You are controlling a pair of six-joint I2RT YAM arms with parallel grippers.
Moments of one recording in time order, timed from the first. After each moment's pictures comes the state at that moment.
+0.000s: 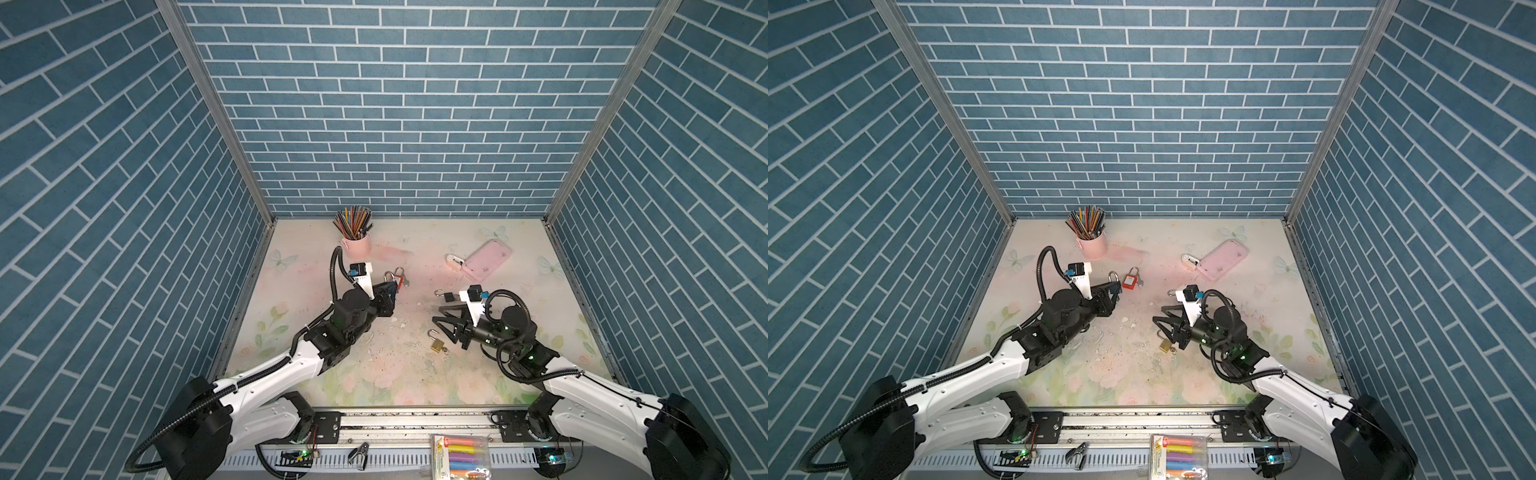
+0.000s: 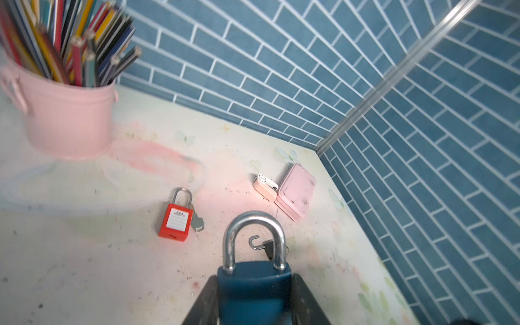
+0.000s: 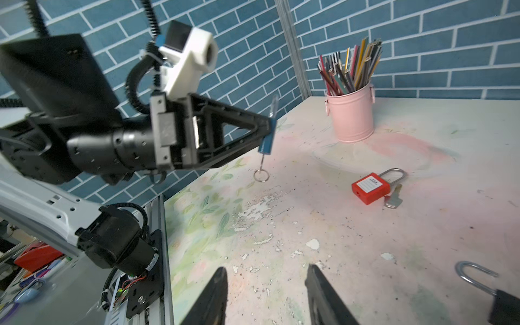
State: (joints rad) left arm -0.70 1.13 0.56 0.26 -0.14 -0.78; right arm 0.76 1.02 0.31 0.58 -0.43 0.34
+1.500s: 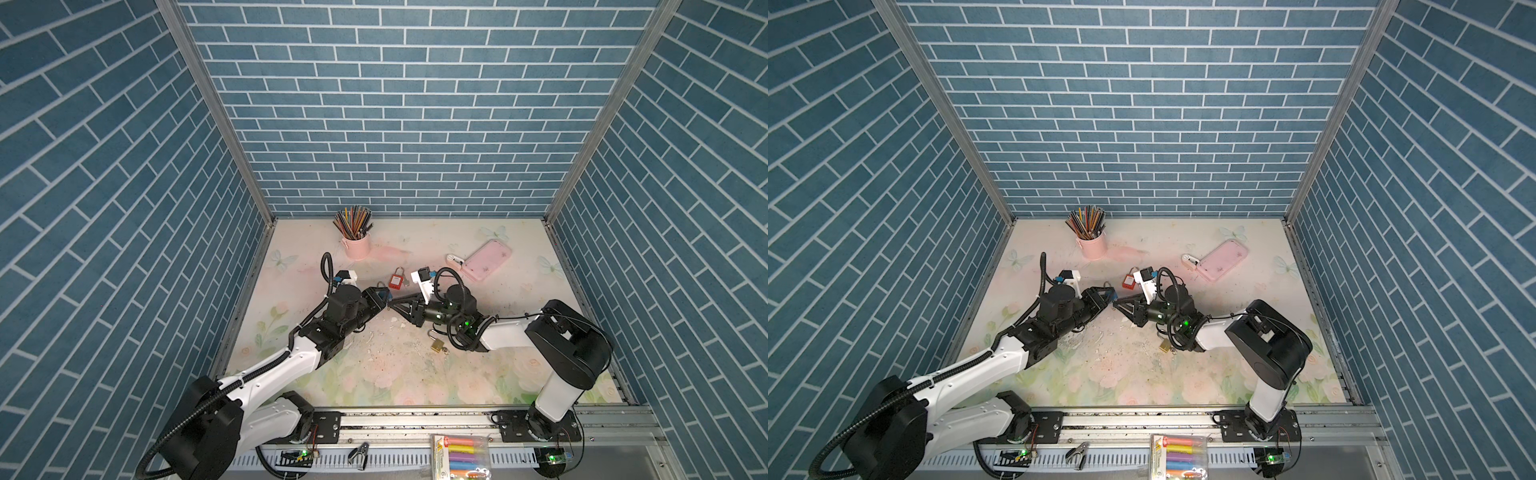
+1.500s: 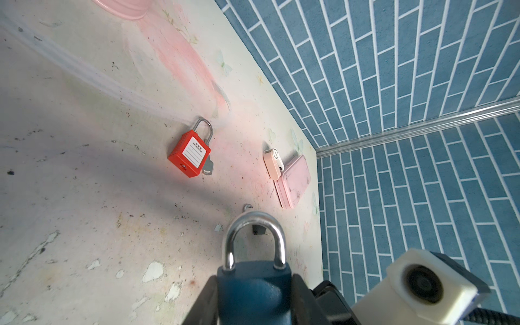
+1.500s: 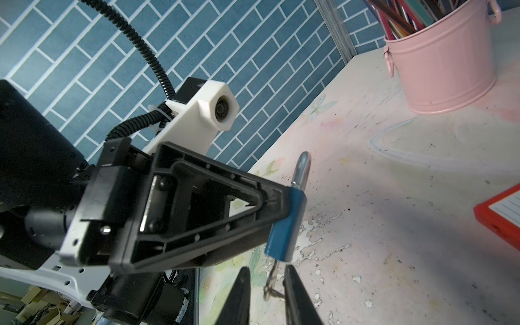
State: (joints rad) left arm -0.60 1.13 0.53 0.19 0.03 -1.14; right arm 0.84 1.73 0.66 0.97 -0.53 0.65
